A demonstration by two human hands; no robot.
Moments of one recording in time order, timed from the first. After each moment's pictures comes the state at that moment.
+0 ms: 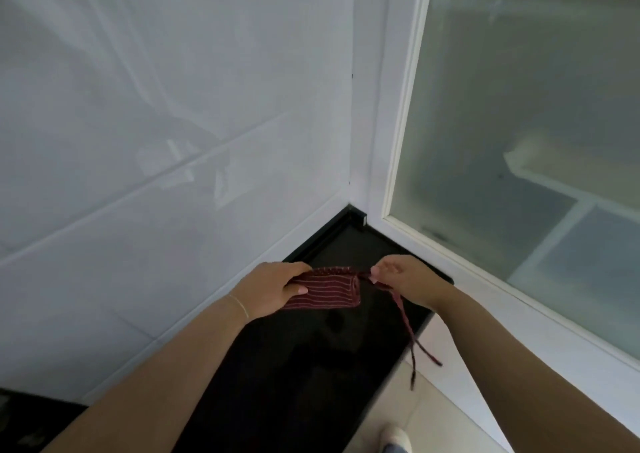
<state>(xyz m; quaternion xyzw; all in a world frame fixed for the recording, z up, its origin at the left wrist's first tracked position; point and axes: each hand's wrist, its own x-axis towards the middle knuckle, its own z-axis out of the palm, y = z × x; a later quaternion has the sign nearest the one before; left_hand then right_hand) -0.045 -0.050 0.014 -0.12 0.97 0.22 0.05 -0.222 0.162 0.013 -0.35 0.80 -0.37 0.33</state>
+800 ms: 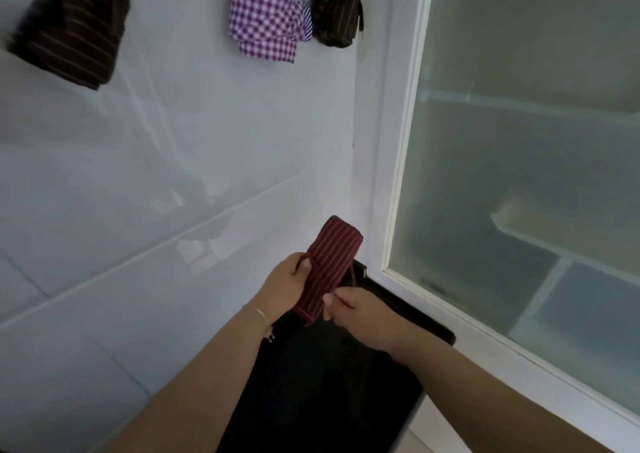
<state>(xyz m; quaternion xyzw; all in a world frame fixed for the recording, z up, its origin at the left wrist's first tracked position) -0.085 -0.045 0.081 -0.26 0.83 0.47 -0.13 -0.157 0.112 0.086 -0.45 0.74 -0.38 0.32</state>
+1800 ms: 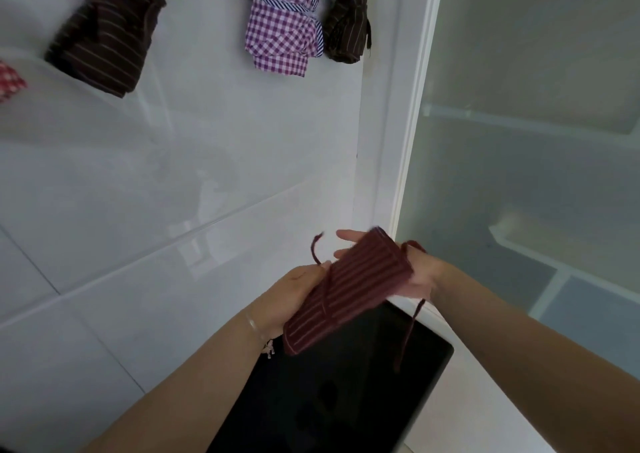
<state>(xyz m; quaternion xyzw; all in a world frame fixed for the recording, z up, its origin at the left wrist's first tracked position) -0.061 -0.012 0.132 -0.20 0.72 0.67 -0.05 -0.221 0.123 0.153 -0.31 0.53 -0.57 0.54</state>
